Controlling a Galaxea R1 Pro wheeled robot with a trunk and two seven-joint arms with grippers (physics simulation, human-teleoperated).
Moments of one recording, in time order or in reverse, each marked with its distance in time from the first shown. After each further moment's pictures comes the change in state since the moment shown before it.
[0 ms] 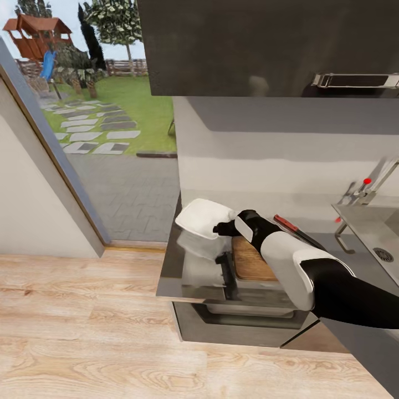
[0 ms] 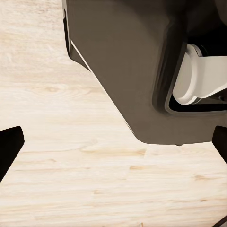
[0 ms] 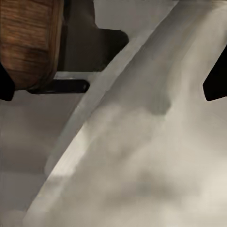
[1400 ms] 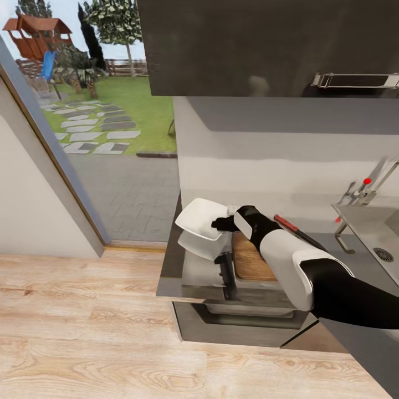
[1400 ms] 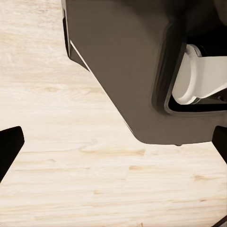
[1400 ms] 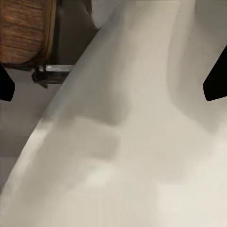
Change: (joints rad) left arm 0.000 -0.001 0.000 -0.001 0.000 0.000 0.000; right arm 0.000 0.008 -0.002 -0.056 -0.001 0.009 -0.004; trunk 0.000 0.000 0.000
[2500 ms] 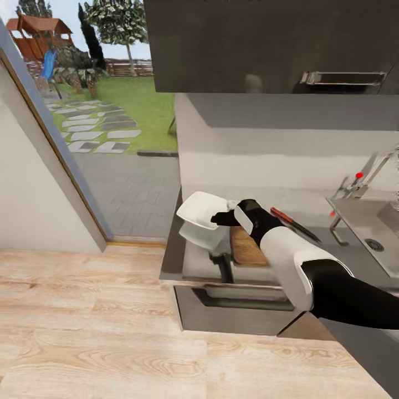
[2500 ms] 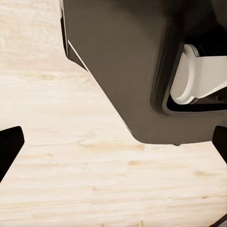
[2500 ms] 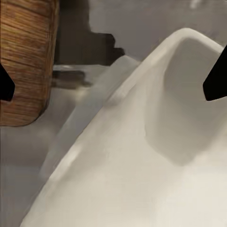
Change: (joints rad) left arm 0.000 -0.003 0.000 0.001 0.000 0.000 -0.001; right arm 0.000 0.001 0.001 -0.081 -0.005 0.073 -0.001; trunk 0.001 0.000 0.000
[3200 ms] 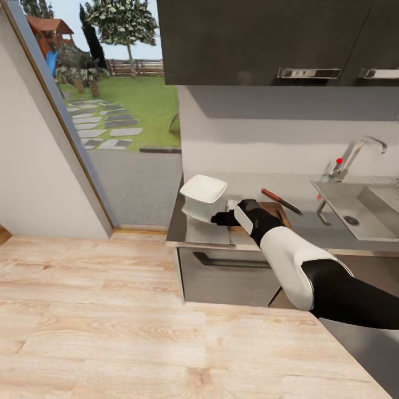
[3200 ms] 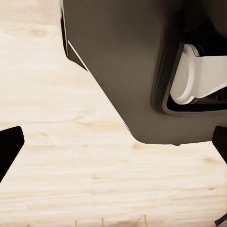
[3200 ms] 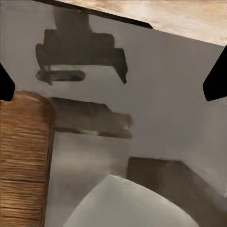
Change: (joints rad) left arm 0.000 0.000 0.000 0.000 0.000 0.000 0.000; right arm 0.000 0.000 0.000 0.000 -0.002 0.000 0.000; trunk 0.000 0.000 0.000
